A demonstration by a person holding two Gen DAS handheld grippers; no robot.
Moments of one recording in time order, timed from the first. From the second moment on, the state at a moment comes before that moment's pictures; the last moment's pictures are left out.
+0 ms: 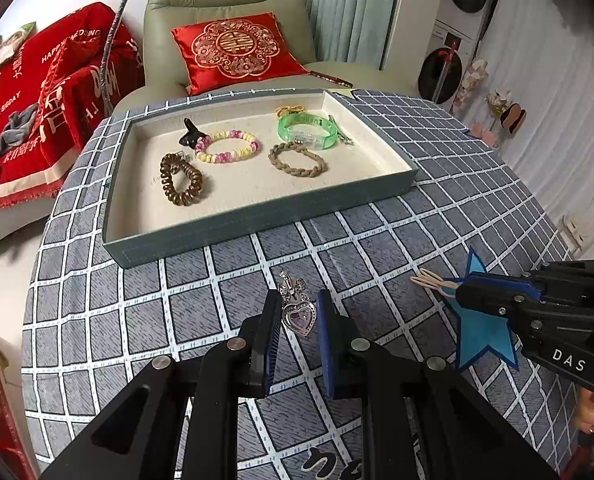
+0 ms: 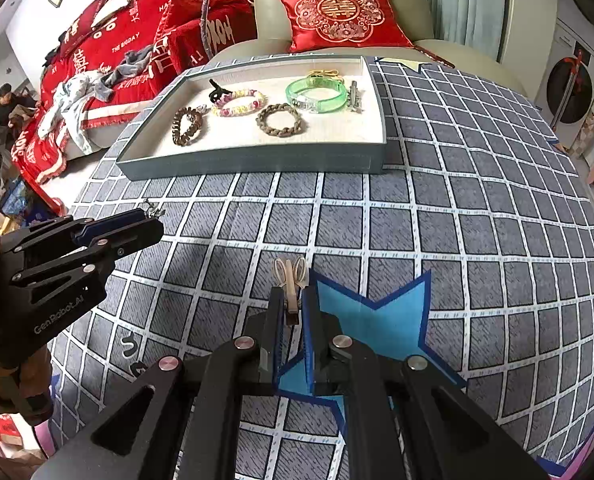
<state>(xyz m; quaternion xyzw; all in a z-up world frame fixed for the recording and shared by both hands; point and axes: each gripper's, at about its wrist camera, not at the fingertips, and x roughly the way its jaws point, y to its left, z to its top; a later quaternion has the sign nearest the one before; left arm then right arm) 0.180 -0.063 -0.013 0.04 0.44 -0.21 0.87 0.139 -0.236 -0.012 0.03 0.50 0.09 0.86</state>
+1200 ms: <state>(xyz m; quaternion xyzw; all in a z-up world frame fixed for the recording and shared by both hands) 0.233 -0.047 0.020 0.03 0.41 -0.20 0.89 0.208 -0.240 0.028 0.08 0.47 0.09 0.88</state>
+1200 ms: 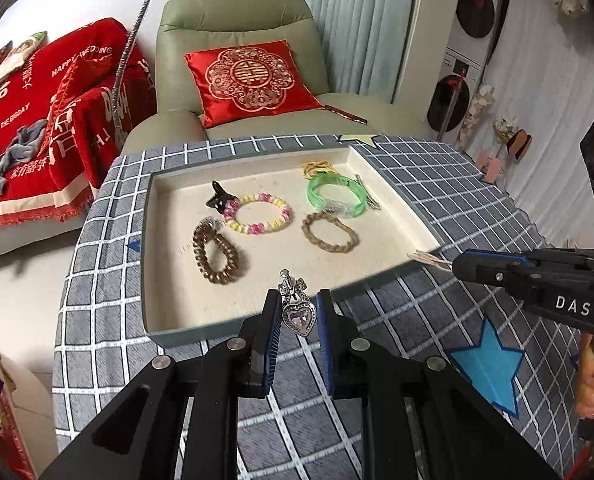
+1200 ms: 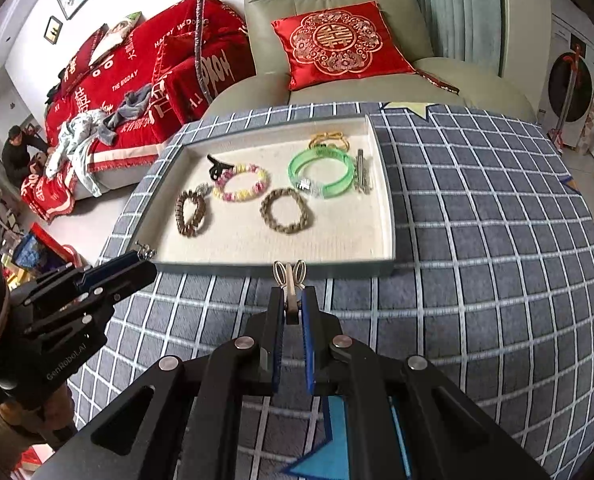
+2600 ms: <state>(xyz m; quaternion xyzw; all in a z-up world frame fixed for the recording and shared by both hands) 0.309 -0.050 -0.033 0.06 0.43 -0.08 0.90 0.317 -0.227 -0.039 0.09 0.52 0.07 0.85</state>
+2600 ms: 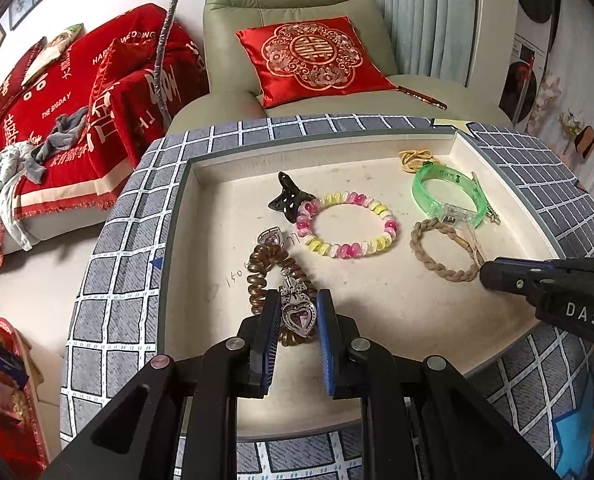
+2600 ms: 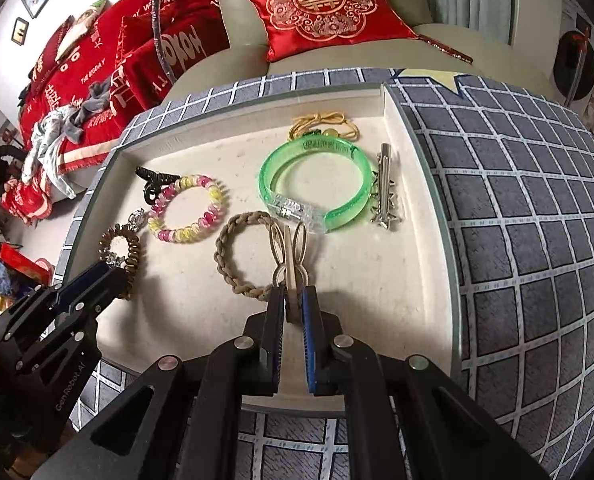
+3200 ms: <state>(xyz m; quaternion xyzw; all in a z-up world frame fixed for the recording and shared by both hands) 0.290 -0.045 -0.007 0.06 0.38 -0.07 0.92 0.289 -0.245 0.003 0.11 0.45 0.05 0.88</state>
